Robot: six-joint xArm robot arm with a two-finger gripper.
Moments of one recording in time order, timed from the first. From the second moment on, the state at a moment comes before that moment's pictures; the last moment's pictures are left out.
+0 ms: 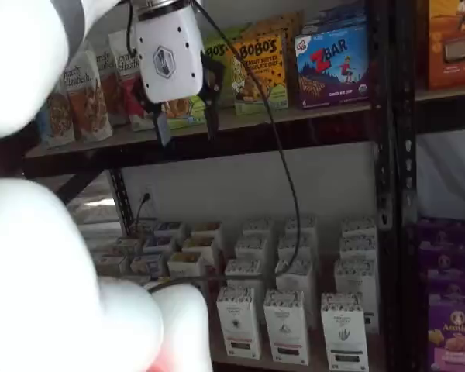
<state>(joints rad) -0.01 -0.89 -1.04 0.01 1.90 0.00</state>
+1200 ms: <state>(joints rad) -0.19 -0.53 -0.33 0.04 0.79 -0.21</state>
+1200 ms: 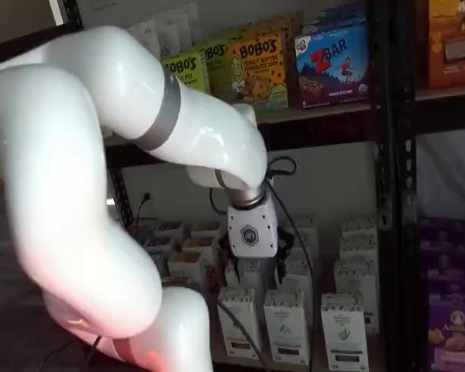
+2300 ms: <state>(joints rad) -0.23 0.34 -0.62 0.01 0.19 -0.23</state>
